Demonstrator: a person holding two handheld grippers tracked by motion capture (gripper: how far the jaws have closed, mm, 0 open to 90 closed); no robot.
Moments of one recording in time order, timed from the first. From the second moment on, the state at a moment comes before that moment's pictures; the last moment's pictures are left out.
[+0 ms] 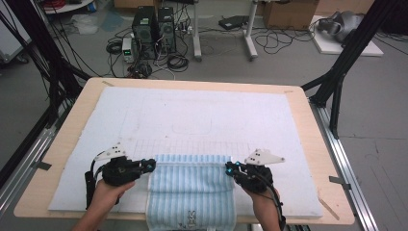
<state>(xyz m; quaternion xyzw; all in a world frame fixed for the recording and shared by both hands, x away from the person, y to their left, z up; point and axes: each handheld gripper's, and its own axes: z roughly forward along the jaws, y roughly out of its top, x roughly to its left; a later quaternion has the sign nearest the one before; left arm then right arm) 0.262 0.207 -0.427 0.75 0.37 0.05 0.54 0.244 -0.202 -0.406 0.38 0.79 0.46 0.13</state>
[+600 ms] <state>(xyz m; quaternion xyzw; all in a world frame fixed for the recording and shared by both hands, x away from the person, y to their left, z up) 0.267 0.204 -0.435 0.75 0.39 0.08 0.53 0.242 -0.209 -0.427 0.42 0.78 0.45 0.13</state>
